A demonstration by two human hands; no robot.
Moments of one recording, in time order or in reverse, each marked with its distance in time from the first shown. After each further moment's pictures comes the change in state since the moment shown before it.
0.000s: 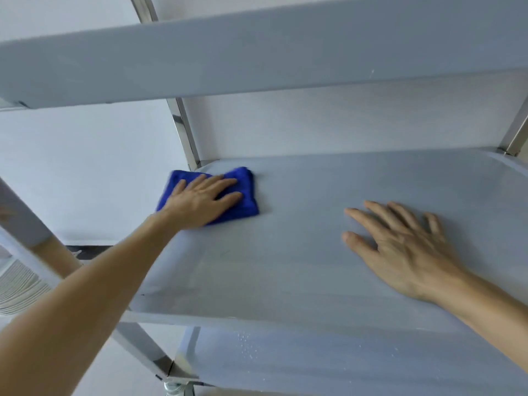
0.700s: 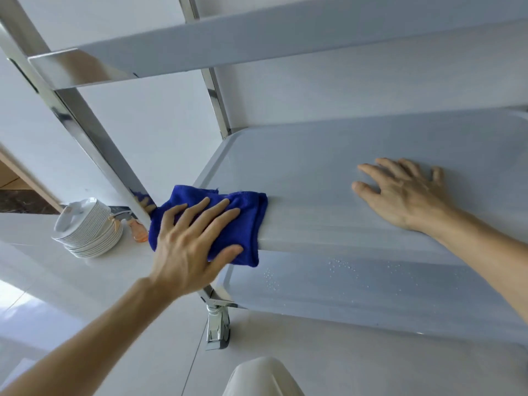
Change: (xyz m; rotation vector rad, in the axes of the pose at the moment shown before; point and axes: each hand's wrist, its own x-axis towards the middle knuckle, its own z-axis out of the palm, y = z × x) left_hand -0.205 0.004 0.052 0.090 0.629 0.246; right_hand 0.004 0.000 0.004 0.067 -0.010 0.002
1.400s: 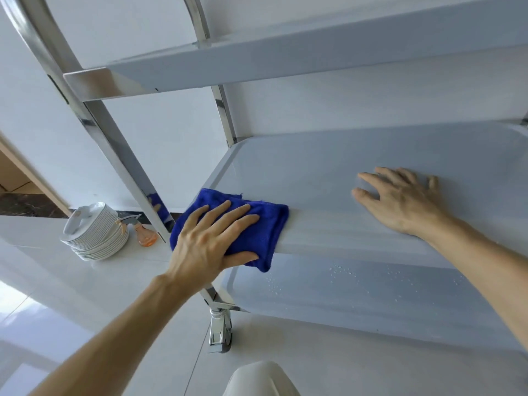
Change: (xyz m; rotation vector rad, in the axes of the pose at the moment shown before) left_hand 0.009 0.008 0.011 0.035 0.045 0.115; right_hand -0.004 0.004 -0.003 0.019 0.020 -0.020
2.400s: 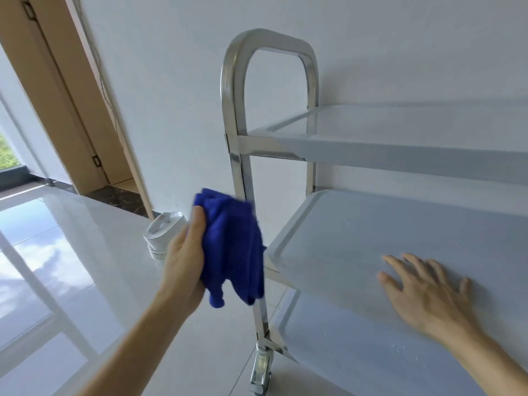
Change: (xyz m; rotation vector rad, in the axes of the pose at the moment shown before) left_hand -0.036 -0.043 -0.141 -1.485 0.653 -1.245; right_hand -0.040 -0.099 0.007 0.024 -0.092 -0.078
